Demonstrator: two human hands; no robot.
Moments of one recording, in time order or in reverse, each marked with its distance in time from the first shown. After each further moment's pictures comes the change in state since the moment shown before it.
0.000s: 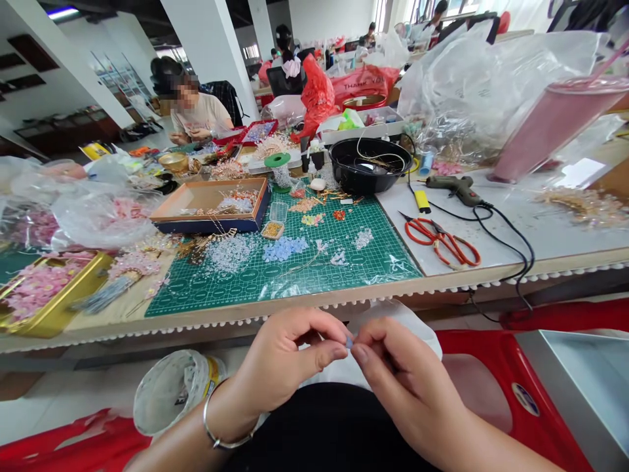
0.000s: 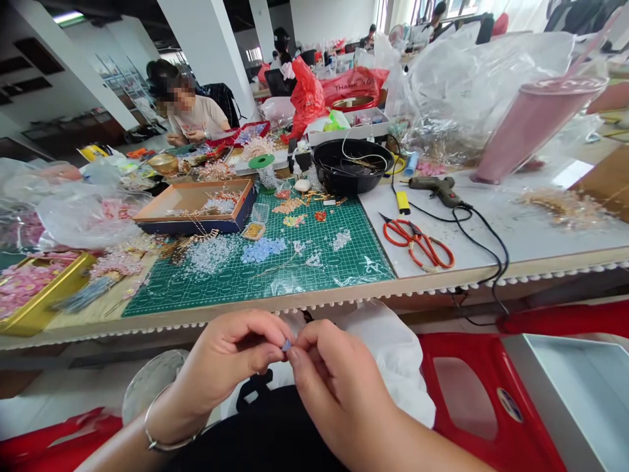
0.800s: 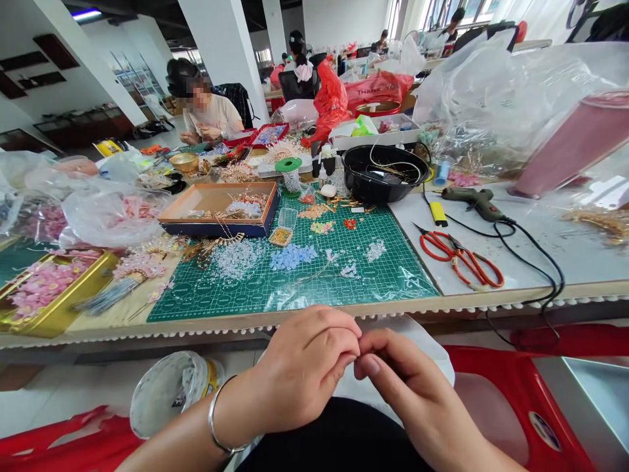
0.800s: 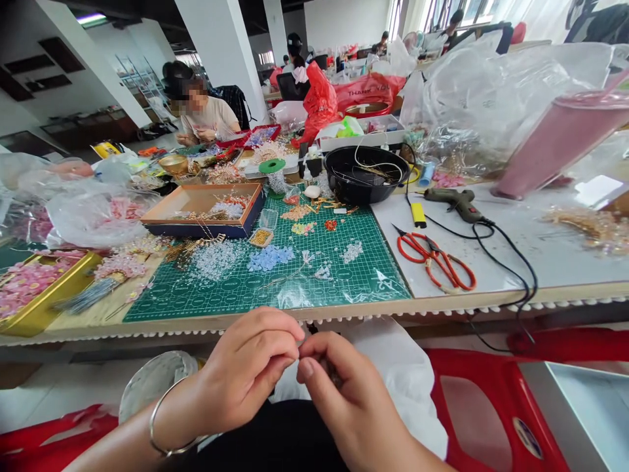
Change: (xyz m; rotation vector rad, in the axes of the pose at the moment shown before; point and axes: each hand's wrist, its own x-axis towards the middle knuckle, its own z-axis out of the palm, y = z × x) left_hand 0.018 0.000 -0.020 0.673 -0.036 0.530; right_hand 0.021 0.010 0.007 0.228 -0.059 0.219
